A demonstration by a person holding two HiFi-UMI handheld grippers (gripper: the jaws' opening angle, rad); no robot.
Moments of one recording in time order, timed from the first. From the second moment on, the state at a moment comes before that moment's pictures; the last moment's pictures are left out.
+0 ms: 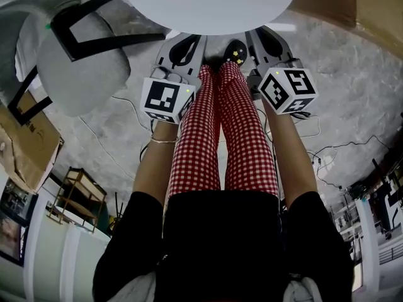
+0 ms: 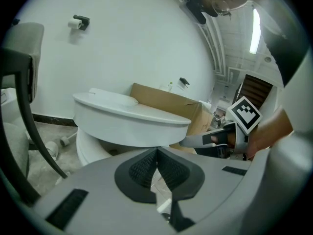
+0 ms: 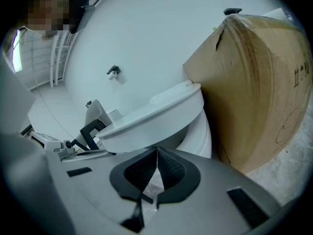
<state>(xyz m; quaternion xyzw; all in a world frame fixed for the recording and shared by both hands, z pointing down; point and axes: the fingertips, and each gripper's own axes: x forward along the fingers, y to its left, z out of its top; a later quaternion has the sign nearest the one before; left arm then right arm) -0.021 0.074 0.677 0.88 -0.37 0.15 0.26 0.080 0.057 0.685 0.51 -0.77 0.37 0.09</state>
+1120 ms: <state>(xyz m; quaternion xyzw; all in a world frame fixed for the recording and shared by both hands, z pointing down) -0.027 0.089 0.702 0.87 -0.37 0.18 0.28 0.077 0.064 0.722 0.50 -0.76 0.39 0.11</state>
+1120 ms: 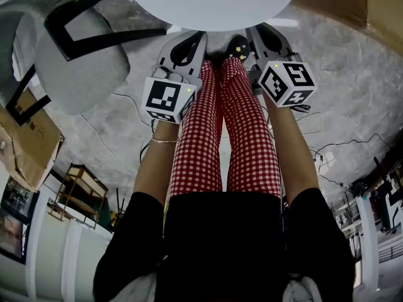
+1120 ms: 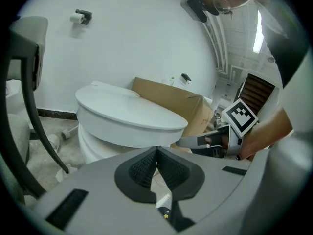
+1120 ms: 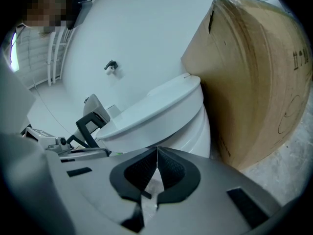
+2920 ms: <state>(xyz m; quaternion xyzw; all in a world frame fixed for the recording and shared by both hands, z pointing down) -0.025 0.088 0.738 0.85 -0.36 0.20 0.32 0.083 0.071 0.746 0.49 -0.74 0.43 0.11</state>
